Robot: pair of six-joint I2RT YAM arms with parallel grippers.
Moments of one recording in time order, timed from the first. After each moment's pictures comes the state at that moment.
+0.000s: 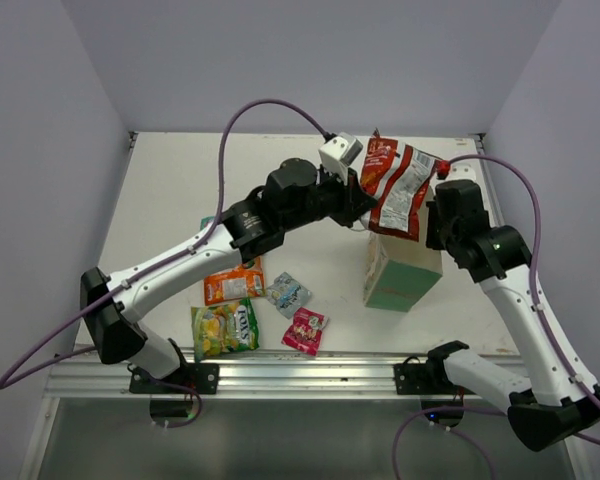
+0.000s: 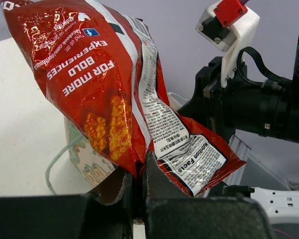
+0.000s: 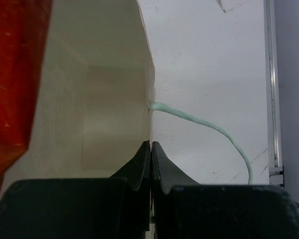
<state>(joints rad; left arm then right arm) -0.95 1.52 1.51 -0.14 0.06 -0.38 0.35 1.02 1.23 -0.99 0.40 0.24</state>
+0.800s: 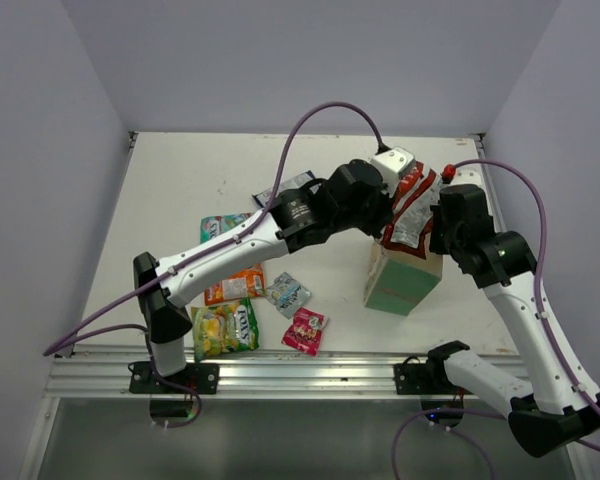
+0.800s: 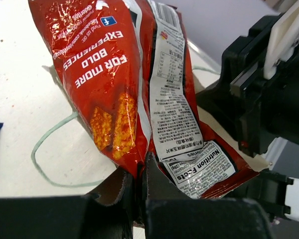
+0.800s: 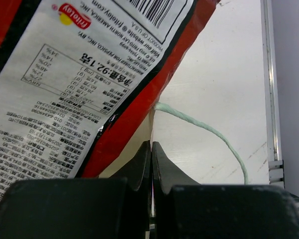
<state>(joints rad) -1.08 1.82 1.96 -0.58 -0.11 -0.30 0.34 0.97 1.22 -1.02 0.40 0.26</state>
